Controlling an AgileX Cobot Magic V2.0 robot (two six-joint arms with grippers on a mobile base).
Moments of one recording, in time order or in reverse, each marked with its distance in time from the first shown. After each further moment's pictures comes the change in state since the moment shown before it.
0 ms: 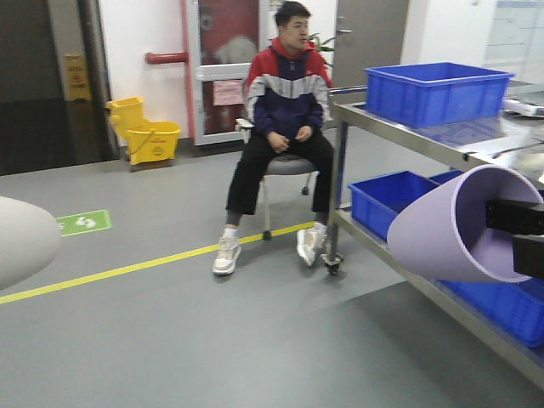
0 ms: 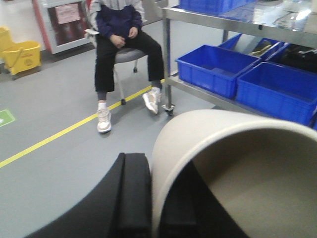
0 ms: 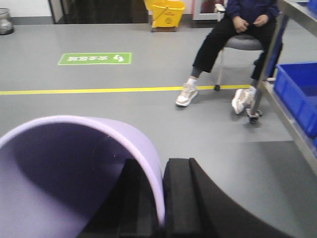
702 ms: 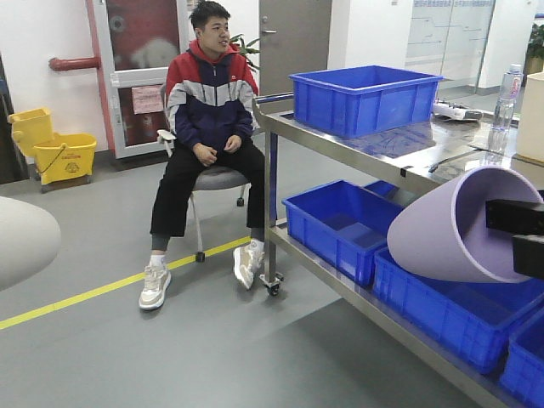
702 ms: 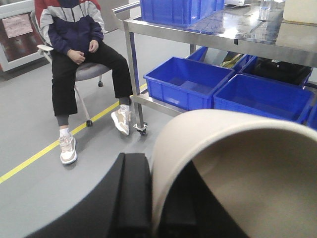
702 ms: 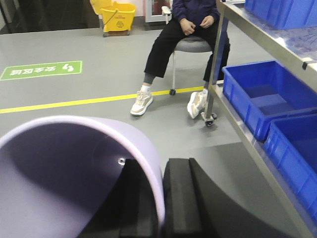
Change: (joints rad) left arm 0.000 0.000 0.000 0.000 0.000 0.000; right arm 0.000 0.000 0.000 0.000 0.000 0.000
